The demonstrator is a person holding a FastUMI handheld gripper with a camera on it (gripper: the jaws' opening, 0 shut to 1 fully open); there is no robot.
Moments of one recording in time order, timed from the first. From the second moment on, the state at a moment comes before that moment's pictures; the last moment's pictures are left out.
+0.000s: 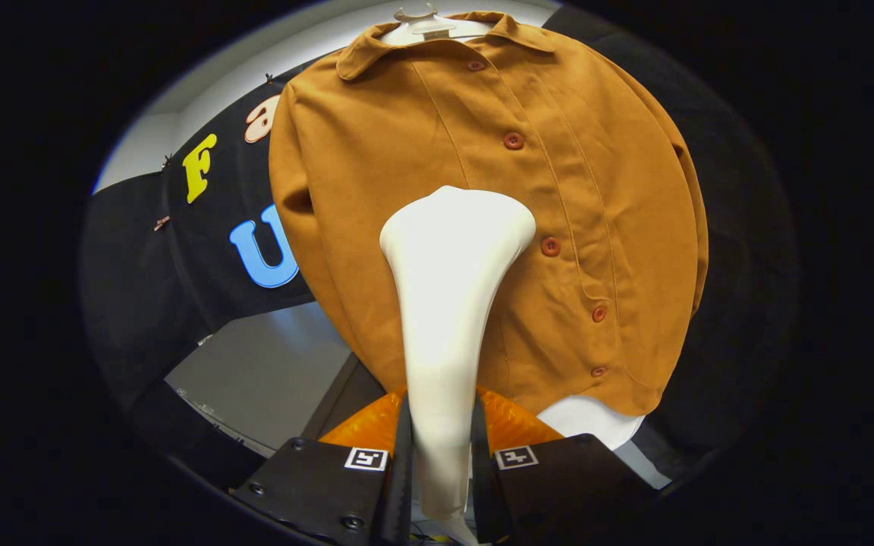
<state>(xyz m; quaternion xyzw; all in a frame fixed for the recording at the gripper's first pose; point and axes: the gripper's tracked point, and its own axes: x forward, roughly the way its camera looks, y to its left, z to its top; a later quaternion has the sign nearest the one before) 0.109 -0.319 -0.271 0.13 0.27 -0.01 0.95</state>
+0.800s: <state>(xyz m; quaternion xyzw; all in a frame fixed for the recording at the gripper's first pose) 0.086 -0.341 -0.180 0.10 0.18 -0.04 0.98</state>
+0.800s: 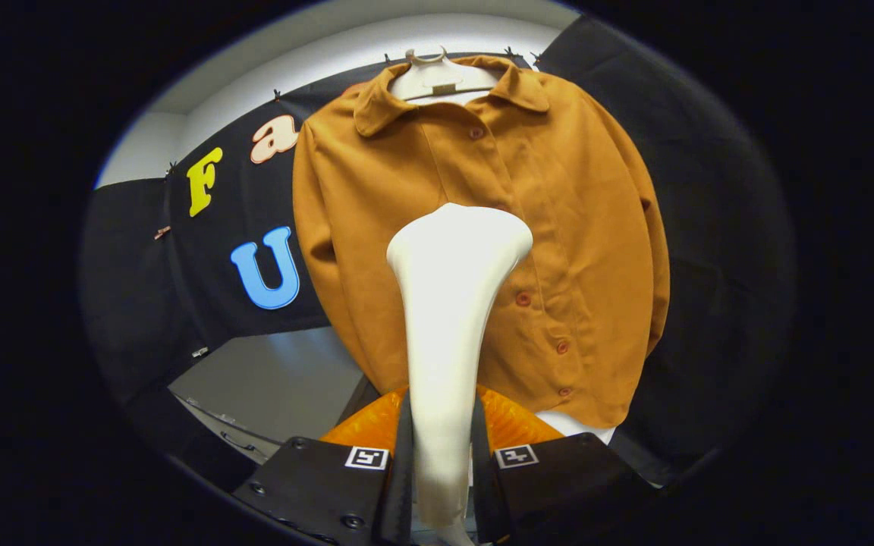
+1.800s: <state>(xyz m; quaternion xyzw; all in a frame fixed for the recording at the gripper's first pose) 0.130 -0.475 -0.150 0.10 0.13 -0.06 0.98</state>
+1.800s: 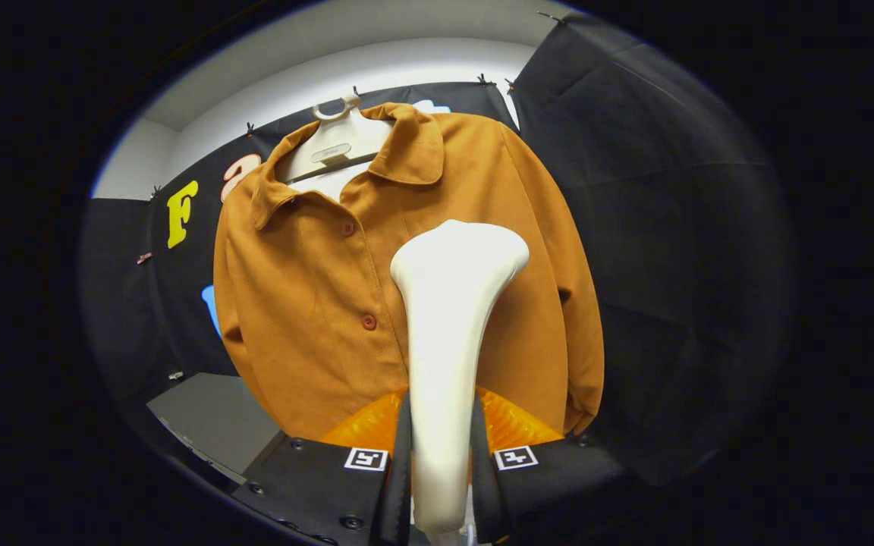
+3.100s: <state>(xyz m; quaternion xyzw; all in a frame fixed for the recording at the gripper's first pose) 0.072 -0.508 -0.304 0.17 0.25 -0.09 0.95</state>
